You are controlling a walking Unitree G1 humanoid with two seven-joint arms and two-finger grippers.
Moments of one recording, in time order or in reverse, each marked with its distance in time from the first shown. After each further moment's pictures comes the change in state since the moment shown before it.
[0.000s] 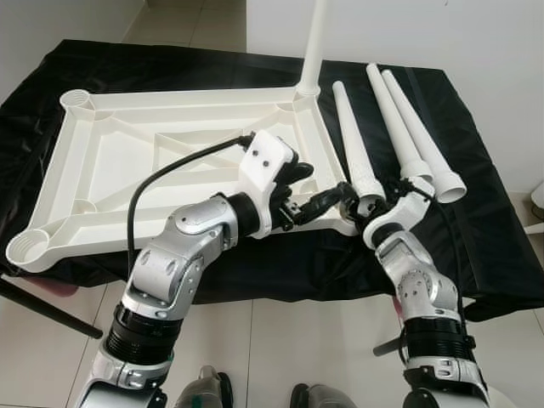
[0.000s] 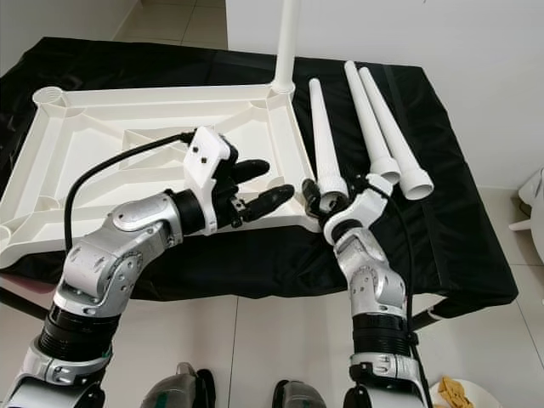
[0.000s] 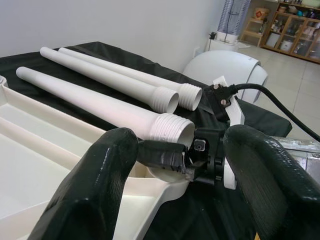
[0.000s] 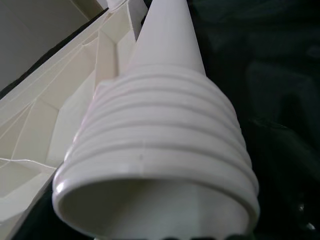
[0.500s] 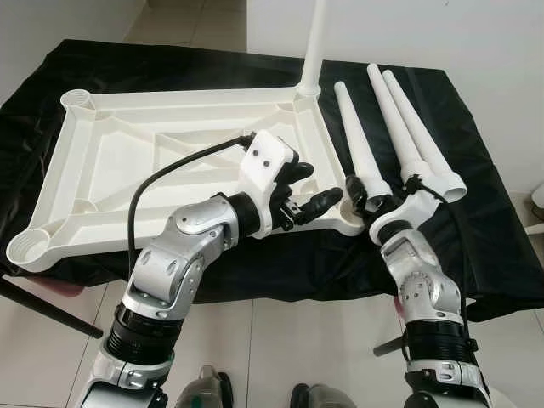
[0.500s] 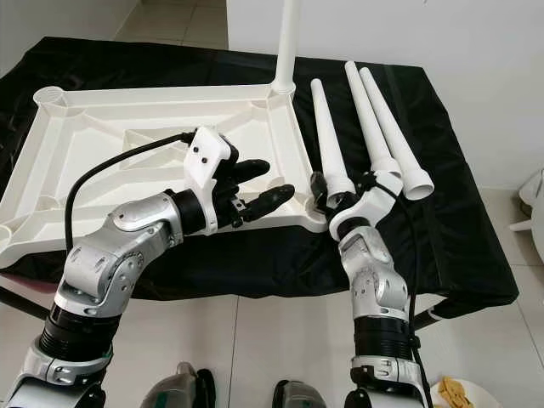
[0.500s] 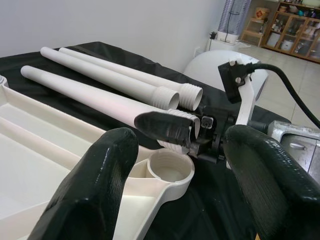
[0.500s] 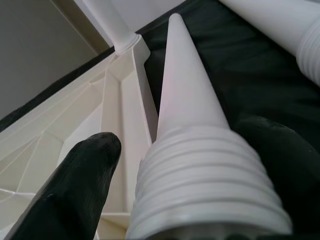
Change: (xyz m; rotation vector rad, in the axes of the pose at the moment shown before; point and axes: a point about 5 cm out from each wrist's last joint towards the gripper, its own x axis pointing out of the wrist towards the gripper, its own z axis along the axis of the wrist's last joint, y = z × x) left arm 0.000 0.000 0.000 0.001 0.000 0.002; right arm -0.002 0.000 0.020 -0.018 -0.140 0.001
